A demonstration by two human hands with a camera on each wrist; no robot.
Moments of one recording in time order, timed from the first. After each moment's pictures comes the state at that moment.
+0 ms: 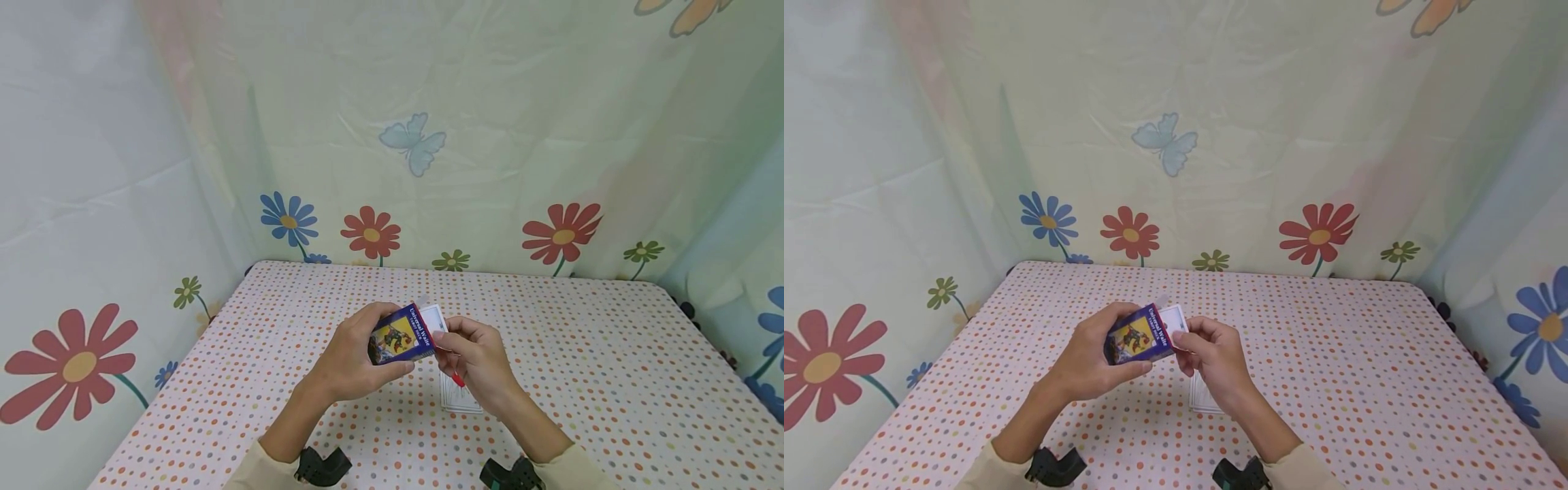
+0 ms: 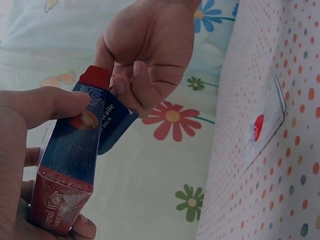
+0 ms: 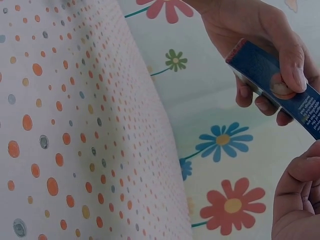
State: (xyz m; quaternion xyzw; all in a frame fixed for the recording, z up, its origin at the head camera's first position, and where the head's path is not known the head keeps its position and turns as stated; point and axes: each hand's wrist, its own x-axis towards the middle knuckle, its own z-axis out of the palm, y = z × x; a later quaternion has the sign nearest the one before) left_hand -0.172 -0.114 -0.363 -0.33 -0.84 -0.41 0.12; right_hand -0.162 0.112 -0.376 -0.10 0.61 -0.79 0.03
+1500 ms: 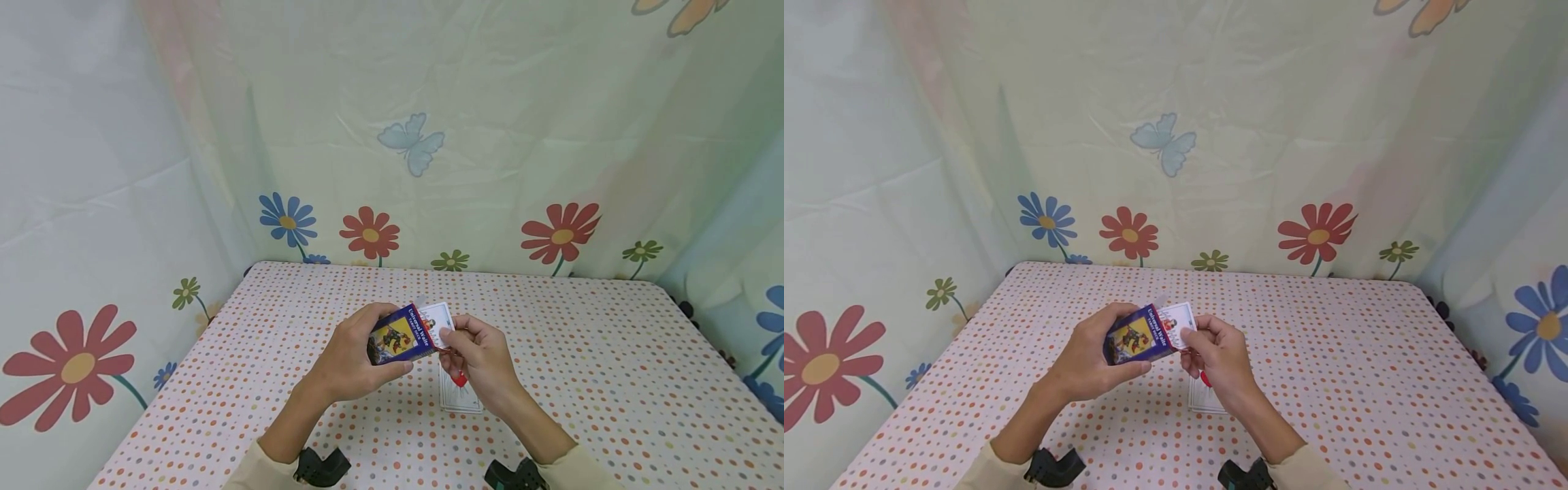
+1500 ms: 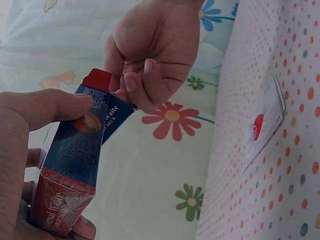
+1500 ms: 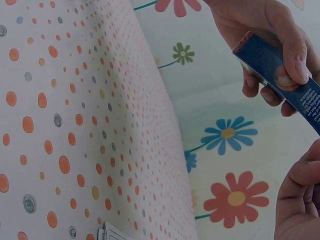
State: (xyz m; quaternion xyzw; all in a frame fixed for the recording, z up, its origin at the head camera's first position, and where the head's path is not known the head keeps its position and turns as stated) left_hand -0.173 -0.114 -0.363 -0.32 -0.85 -0.40 0.12; right_hand -0.164 0.118 -0.383 -0.09 0.65 -0.75 0.01
